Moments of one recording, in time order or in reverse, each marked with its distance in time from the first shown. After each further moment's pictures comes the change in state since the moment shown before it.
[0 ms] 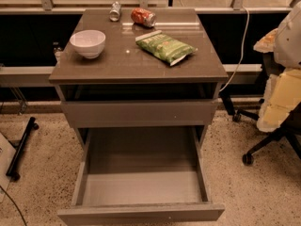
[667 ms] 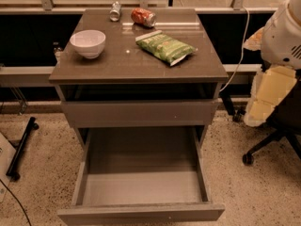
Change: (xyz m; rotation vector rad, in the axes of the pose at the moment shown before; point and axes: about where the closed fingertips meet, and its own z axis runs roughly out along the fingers) arm -0.017 -0.008 0.008 -0.001 -0.027 -0.003
